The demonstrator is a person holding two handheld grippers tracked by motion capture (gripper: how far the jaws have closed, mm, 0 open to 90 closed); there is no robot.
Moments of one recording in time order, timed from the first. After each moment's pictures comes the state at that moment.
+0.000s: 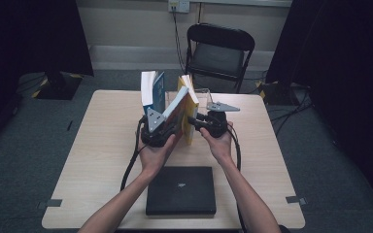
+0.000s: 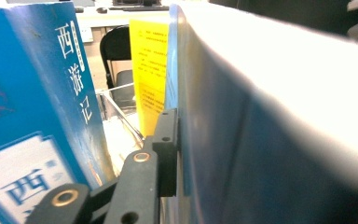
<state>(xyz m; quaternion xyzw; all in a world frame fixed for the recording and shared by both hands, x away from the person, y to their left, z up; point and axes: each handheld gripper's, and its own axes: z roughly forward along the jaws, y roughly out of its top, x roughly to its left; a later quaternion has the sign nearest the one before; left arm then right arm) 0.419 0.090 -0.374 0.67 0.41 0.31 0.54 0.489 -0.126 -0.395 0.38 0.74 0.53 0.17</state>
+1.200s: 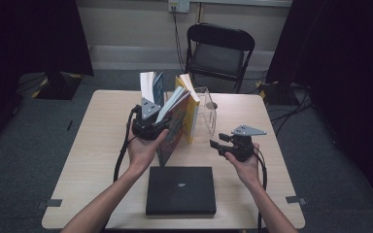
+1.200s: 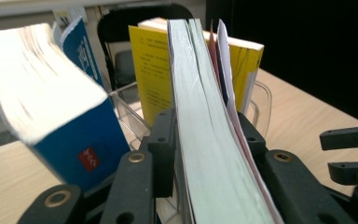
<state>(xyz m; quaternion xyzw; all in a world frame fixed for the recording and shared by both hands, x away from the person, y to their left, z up) 0.418 0.104 -0.327 0.72 0.41 0.28 0.48 0.424 -0.202 -0.420 0.38 0.77 0.48 0.18</state>
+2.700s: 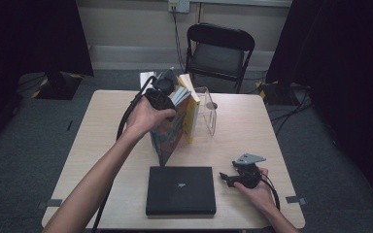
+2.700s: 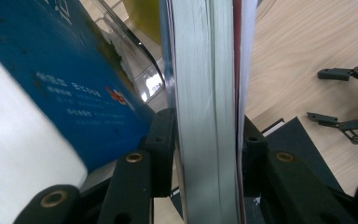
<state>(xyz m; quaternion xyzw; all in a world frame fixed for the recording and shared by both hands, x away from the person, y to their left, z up) 0.487 0.071 -0.264 0.85 0.50 0.06 0.18 0.386 -0.238 -0.499 0.38 0.83 0.37 0.17</state>
